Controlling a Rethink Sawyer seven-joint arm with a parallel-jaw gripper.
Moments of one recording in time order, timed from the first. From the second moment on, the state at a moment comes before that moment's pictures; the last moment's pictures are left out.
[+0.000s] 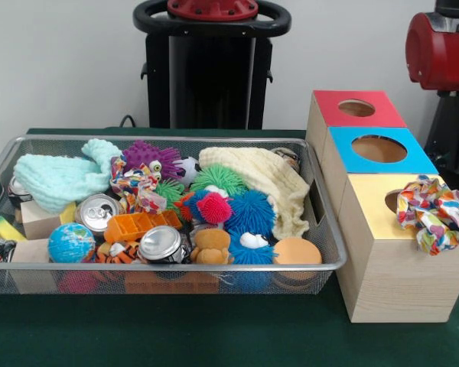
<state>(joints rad) 0.06 -0.43 -0.23 0.85 0.31 0.98 1.62</state>
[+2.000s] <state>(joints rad) 0.06 -0.22 -0.22 0.75 0.33 0.97 1.62</state>
